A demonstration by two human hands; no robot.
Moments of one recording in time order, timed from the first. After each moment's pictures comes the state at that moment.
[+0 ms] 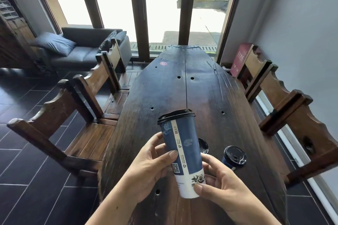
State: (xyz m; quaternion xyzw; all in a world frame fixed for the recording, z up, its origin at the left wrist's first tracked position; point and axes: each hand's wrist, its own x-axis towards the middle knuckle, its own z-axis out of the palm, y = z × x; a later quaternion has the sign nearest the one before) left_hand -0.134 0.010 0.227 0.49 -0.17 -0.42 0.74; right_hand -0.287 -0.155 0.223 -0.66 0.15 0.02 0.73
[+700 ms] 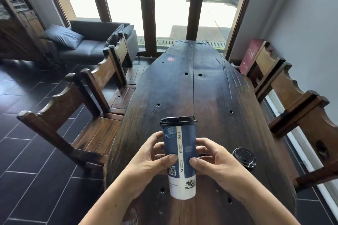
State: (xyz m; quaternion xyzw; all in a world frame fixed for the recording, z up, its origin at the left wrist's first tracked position) left_hand -0.115 0.024 0.214 0.59 -0.20 -0.39 0.68; right_hand -0.235 -0.168 0.231 -0.75 0.14 0.00 0.65
